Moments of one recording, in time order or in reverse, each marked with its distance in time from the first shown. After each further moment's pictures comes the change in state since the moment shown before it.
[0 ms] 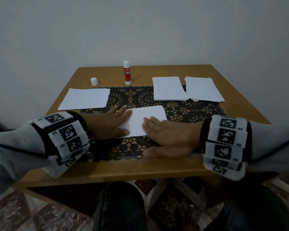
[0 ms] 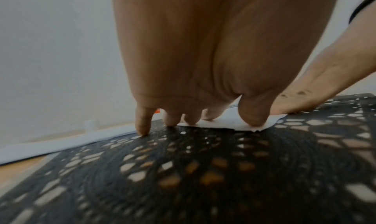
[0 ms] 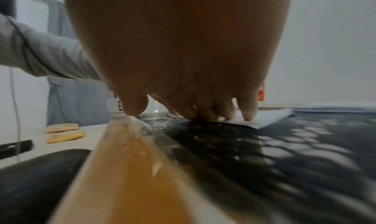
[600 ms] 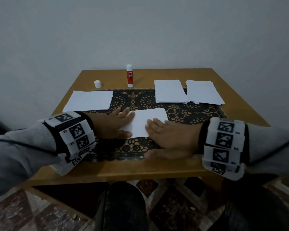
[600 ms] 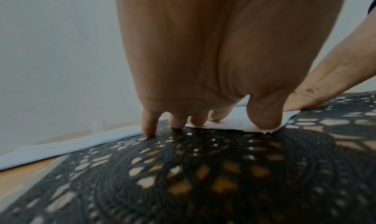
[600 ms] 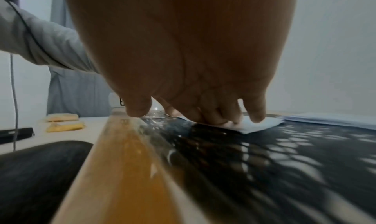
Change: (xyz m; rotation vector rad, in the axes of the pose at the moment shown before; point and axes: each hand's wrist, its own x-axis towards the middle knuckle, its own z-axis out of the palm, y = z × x) left_hand -0.010 0.007 -0.005 -0.023 -0.024 -0.006; right_hand -0.003 -0.008 -0.004 -0.035 -0.023 0.035
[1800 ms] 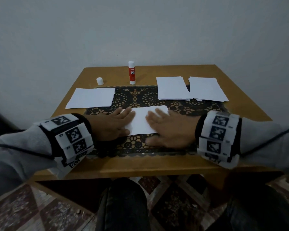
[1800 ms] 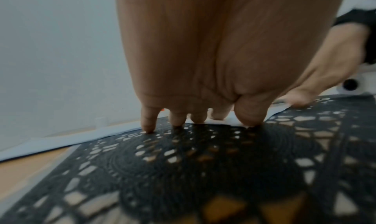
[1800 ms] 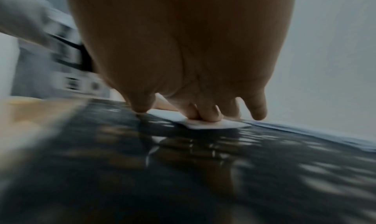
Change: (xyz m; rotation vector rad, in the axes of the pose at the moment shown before) left_hand -0.008 0.002 0.007 -0.004 0.008 0.009; right_hand 0.012 0.007 -0.003 0.035 0.108 0.022
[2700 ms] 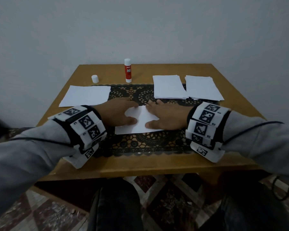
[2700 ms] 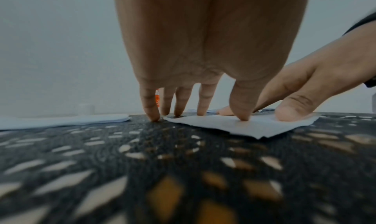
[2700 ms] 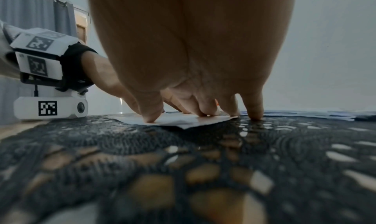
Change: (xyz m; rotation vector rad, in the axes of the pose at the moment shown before) left_hand 0.042 0.000 -0.013 -0.179 0.396 0.048; right_hand 0.025 0.022 -0.014 0.178 0.061 0.114
